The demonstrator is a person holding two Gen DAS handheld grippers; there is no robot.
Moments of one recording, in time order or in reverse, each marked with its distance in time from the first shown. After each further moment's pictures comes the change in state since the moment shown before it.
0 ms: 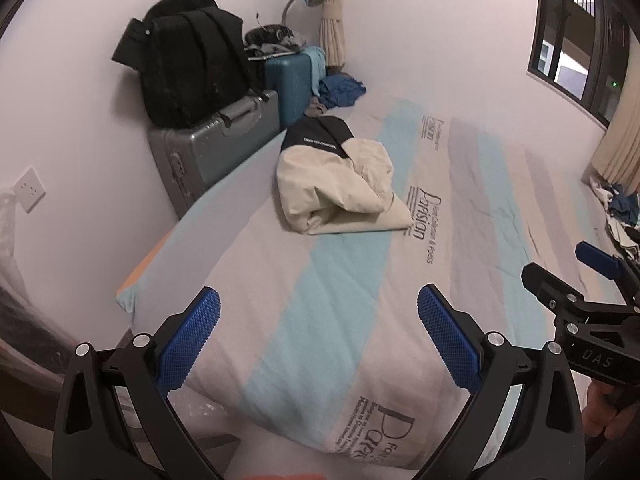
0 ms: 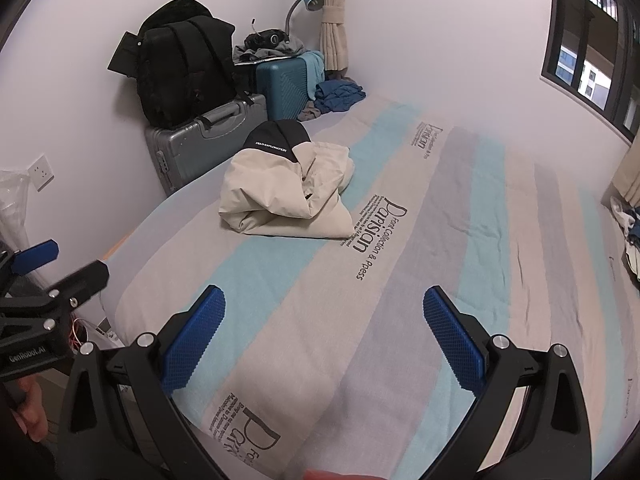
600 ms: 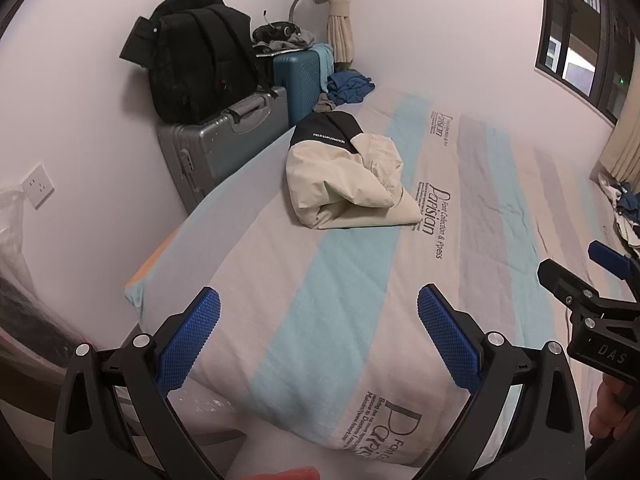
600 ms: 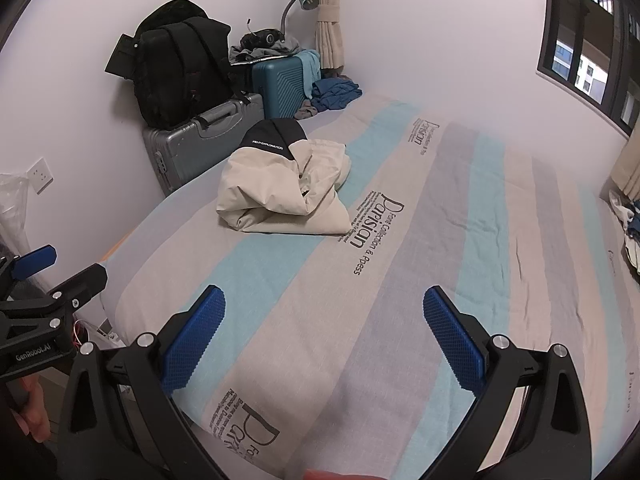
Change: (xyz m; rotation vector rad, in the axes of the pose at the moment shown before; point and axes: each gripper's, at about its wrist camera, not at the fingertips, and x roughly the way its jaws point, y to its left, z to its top) left arm -0.002 -0.003 -0.008 -0.003 0.005 0.041; right arm 0.001 -0.001 -0.003 0.023 0.004 -0.007
